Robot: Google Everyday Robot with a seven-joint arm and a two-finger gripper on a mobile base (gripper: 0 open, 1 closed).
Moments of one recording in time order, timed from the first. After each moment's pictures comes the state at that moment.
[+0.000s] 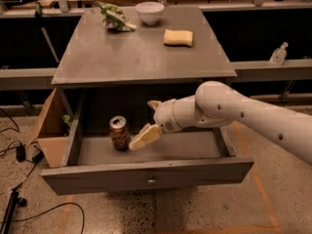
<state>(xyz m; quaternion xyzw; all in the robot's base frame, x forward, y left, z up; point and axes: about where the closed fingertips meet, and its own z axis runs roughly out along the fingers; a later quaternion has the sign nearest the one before) 0.575 0.044 0.718 -0.52 0.70 0.29 0.38</state>
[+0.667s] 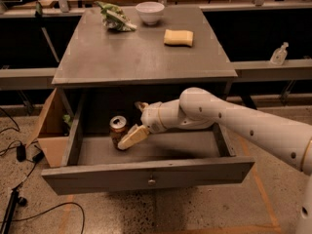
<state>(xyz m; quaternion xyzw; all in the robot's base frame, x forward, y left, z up) 0.607 0.091 0.685 -0.54 0.67 0.32 0.41</state>
